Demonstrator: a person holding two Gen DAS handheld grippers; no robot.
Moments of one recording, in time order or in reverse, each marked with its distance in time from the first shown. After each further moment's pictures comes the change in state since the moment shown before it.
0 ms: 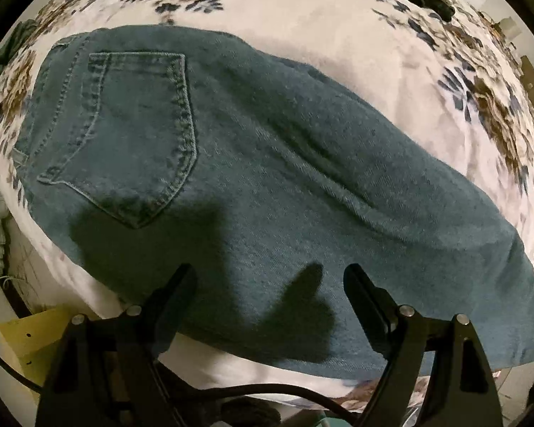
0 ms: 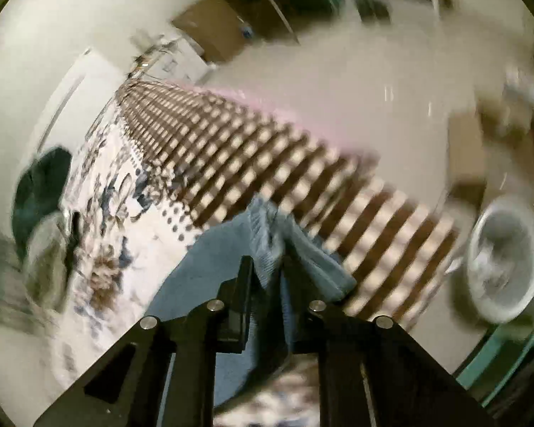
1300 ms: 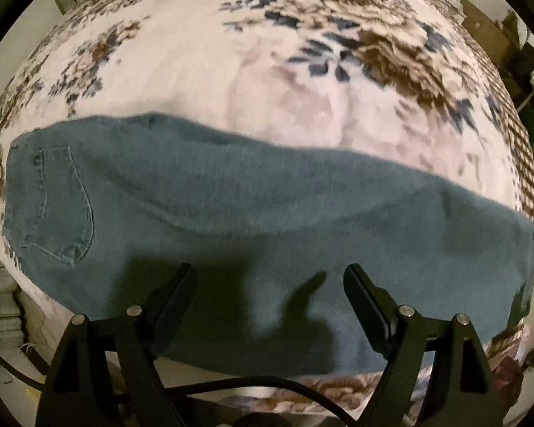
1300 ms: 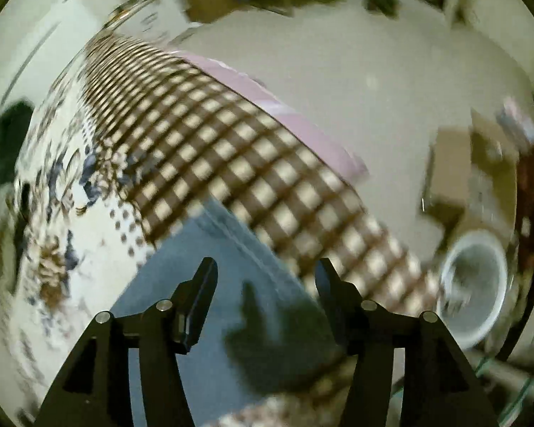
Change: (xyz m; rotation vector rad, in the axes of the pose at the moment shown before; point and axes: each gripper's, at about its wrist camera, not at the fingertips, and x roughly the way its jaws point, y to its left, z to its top) left arm -0.017 -0.111 -0.032 0.269 -0.082 0.007; right arm 0.042 0.004 0.073 0.043 0.168 -0.083
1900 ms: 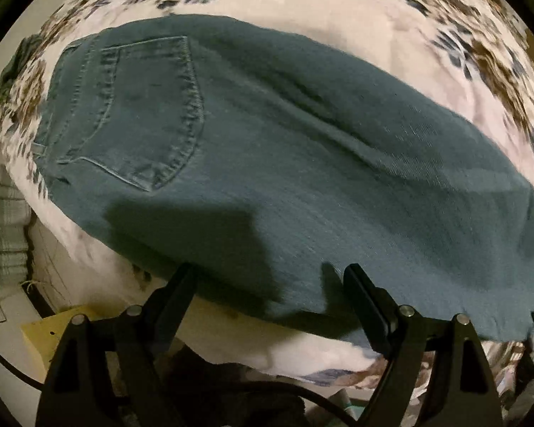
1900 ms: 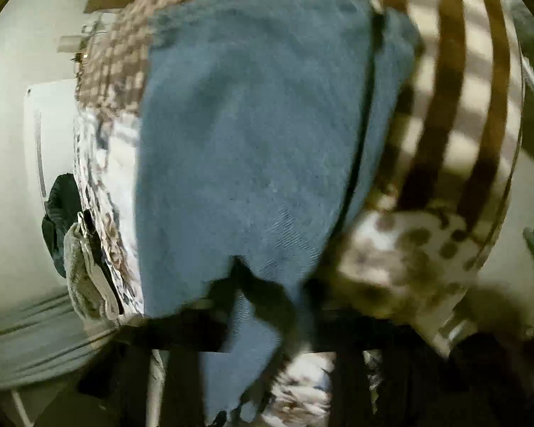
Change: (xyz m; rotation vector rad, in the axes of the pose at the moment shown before) left arm 0.010 0.093 -0.031 -0.210 0.110 0.089; right arm 0.068 -0.001 -0.133 0.305 0.188 0.376
